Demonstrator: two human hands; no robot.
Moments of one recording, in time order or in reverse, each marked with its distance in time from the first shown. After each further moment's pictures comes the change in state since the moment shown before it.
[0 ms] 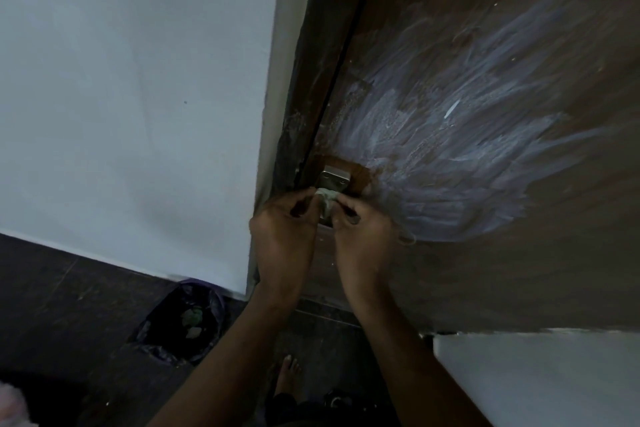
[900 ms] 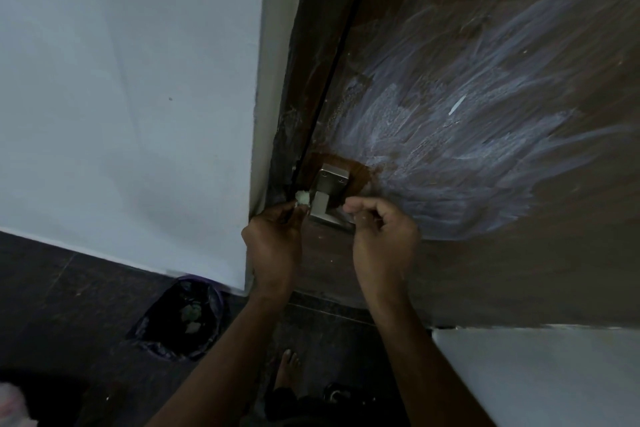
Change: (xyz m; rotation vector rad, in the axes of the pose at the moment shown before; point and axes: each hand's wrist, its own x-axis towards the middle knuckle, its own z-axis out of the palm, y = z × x) left_hand -0.003 -0.030 0.013 0.009 0.015 -0.255; right_hand 0.001 0.002 -0.023 0.200 0.035 0.055
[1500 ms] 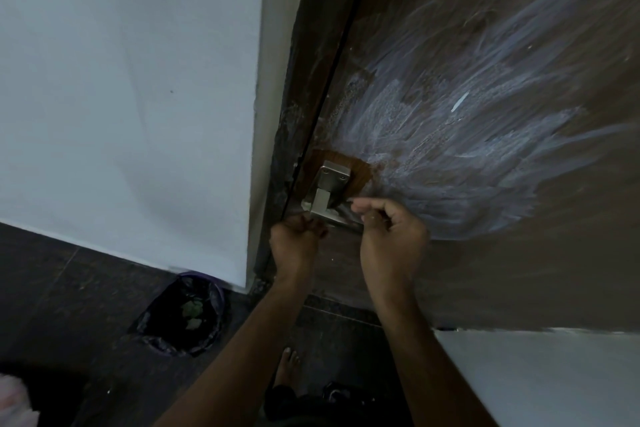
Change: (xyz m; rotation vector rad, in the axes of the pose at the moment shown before) left_hand -0.016 0.003 0.023 -0.332 -0.209 -0.431; right_hand 0.004 0.009 -0.006 0.020 0.018 -0.015
